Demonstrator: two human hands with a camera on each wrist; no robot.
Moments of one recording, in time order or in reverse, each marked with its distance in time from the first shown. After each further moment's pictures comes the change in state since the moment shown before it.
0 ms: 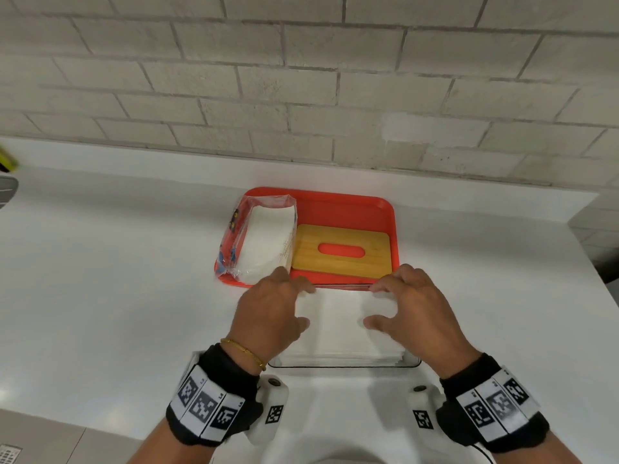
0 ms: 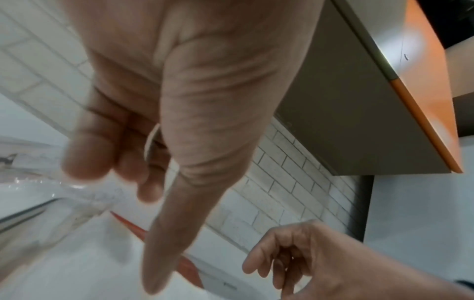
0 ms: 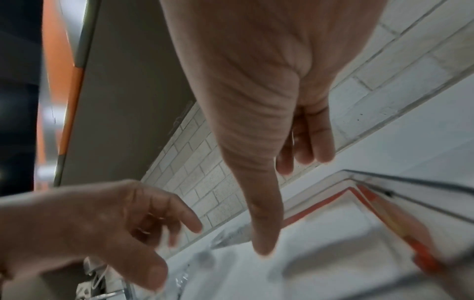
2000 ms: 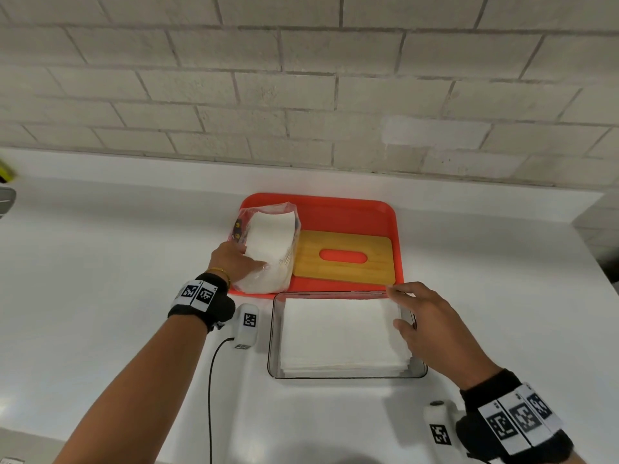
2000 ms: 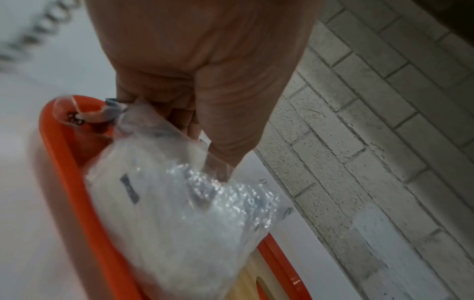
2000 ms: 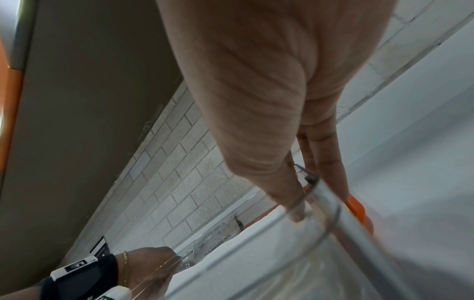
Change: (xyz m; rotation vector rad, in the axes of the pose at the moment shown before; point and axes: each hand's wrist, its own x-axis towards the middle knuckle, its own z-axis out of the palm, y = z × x) left_hand 0.130 -0.134 0.028 -0.393 -0.037 -0.630; right_hand -0.004 0.032 0.012 0.042 -0.101 0.089
